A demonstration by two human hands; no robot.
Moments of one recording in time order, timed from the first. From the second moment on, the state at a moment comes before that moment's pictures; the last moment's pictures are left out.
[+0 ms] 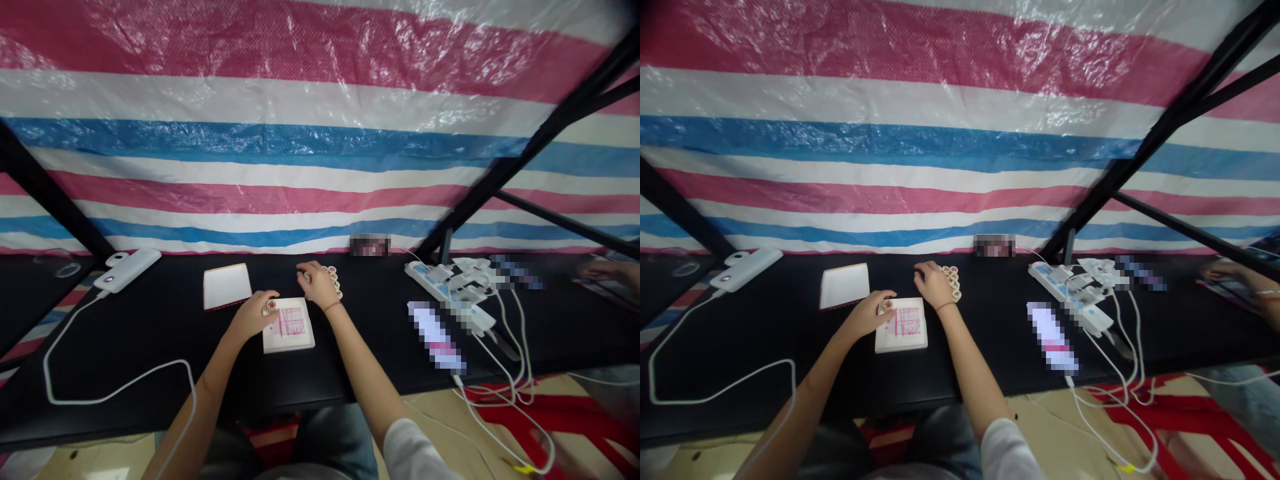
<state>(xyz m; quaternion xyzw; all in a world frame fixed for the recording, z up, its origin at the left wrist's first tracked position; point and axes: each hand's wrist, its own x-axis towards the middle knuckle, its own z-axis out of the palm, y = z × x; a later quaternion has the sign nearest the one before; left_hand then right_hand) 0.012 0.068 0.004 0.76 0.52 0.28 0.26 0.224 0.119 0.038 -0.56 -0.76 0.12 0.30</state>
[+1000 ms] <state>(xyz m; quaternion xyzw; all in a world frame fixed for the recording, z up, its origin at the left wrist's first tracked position) 0.004 0.069 0.000 0.76 0.51 0.29 0.28 0.250 0.223 0.068 -0.66 -0.71 0.23 -0.08</state>
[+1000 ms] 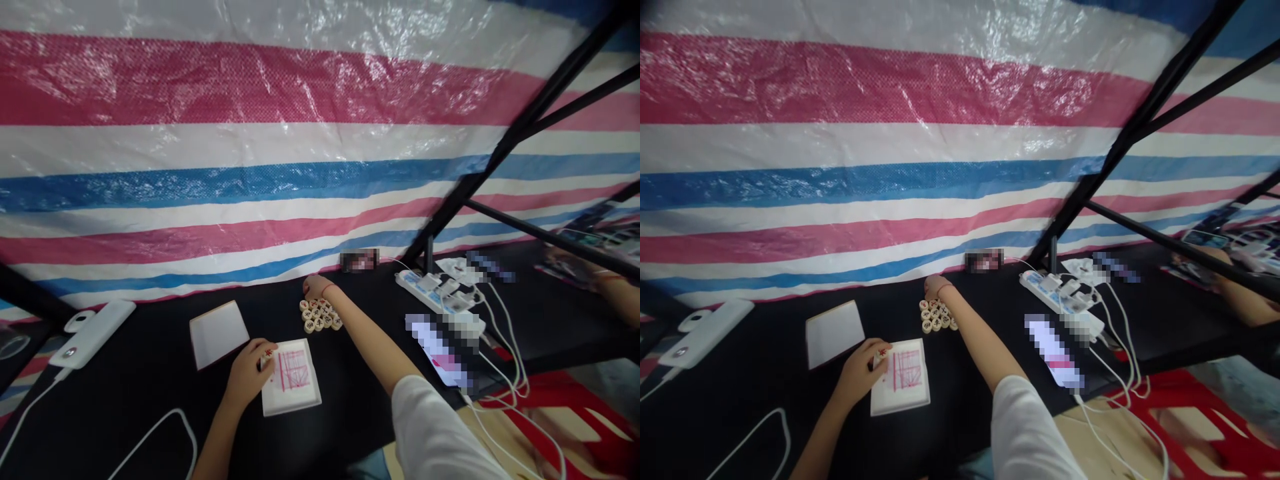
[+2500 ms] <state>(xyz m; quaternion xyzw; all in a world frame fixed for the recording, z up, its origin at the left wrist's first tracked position) 0.005 0.076 0.014 0.79 0.49 0.22 0.30 0.213 0.061 0.041 -0.47 -0.73 0.31 0.38</state>
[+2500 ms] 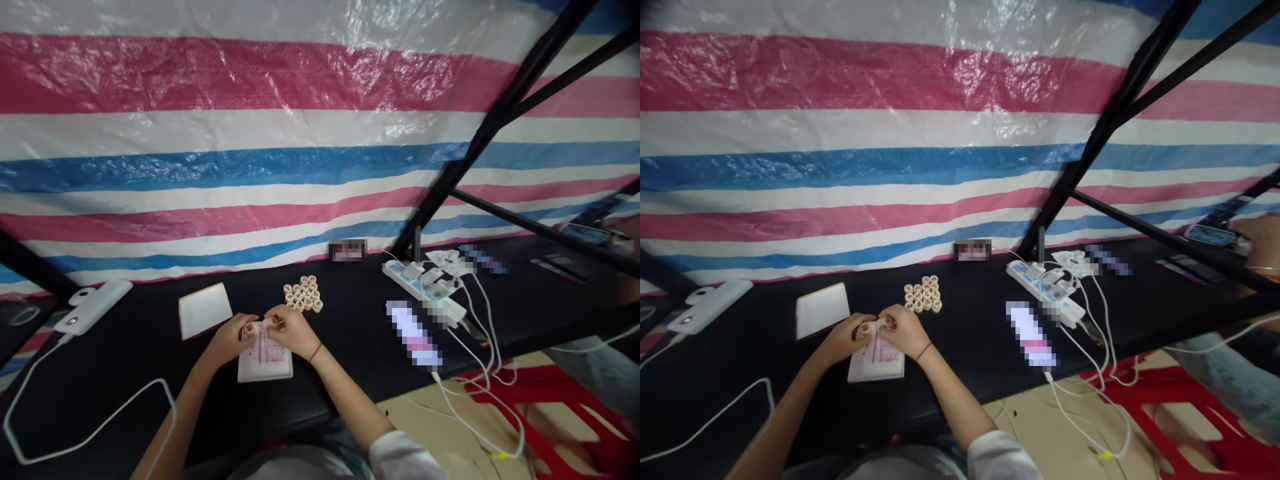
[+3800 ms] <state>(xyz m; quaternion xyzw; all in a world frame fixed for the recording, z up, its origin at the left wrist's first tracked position) 0.012 0.070 0.000 0.81 0.47 0.26 0.24 0.191 0.044 0.013 -0.47 -0.84 0.13 0.25</state>
